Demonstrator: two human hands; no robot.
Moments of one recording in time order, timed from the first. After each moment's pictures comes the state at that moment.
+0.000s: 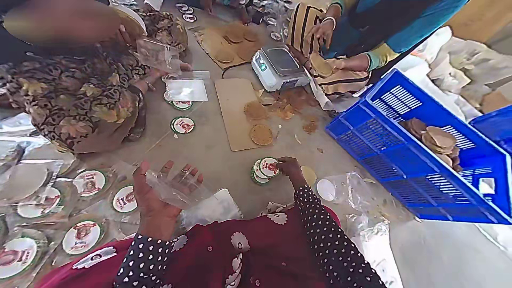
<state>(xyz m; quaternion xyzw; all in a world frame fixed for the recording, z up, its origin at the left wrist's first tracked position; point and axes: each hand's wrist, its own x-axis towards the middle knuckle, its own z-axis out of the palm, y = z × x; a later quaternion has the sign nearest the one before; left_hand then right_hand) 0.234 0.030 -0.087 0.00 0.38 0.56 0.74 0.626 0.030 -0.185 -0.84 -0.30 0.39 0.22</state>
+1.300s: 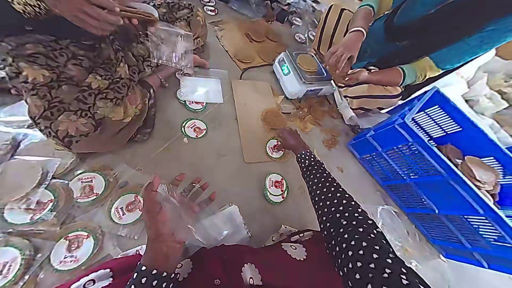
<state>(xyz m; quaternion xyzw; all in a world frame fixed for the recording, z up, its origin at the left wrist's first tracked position) 0.235 0.044 -0.105 0.00 0.41 0.56 0.72 0.642 0.218 -0.193 -0.72 -0.67 0.18 -0.05</state>
